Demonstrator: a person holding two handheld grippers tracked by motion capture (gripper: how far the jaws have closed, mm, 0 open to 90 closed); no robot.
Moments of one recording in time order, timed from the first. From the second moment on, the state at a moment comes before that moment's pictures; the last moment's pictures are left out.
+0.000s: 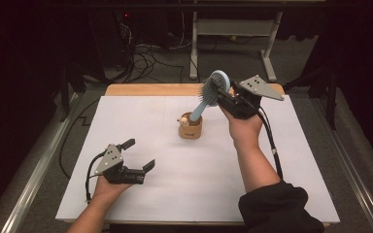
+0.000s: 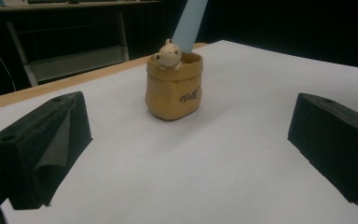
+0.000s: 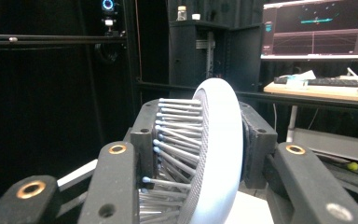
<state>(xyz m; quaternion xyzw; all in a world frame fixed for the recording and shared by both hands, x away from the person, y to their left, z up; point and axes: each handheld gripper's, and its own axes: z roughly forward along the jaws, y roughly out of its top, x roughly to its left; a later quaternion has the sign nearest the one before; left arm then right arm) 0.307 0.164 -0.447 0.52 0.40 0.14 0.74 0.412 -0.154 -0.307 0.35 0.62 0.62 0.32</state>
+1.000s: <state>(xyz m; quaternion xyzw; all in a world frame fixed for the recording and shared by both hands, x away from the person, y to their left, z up) 0.308 0.166 -0.447 0.51 0.41 0.13 0.74 0.439 -0.125 -0.346 0.37 0.64 0.60 0.31</state>
